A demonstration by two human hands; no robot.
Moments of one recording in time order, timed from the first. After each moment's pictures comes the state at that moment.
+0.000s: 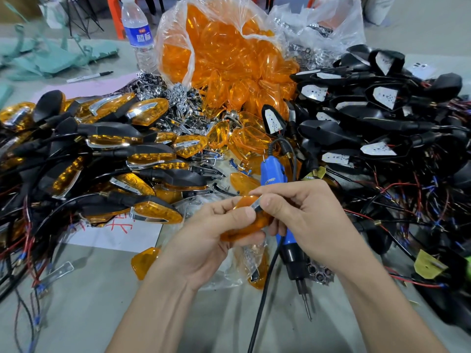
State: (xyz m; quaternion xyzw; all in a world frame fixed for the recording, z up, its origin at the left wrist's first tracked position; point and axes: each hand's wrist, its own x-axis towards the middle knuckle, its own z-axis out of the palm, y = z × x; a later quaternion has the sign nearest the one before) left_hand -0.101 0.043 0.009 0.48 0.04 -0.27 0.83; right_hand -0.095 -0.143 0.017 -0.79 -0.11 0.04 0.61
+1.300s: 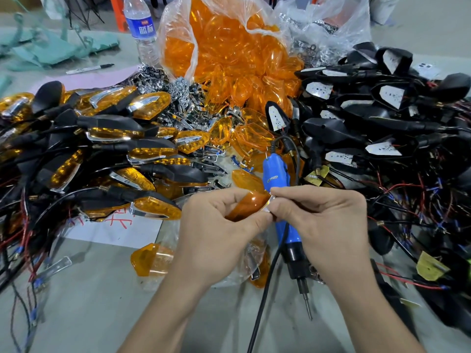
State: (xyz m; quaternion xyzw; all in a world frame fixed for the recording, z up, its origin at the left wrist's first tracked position) left_hand -0.114 0.033 0.010 0.76 -0.06 0.02 0.65; right_hand -0.114 -0.136 0.013 -0.75 0.00 -0.11 0.65
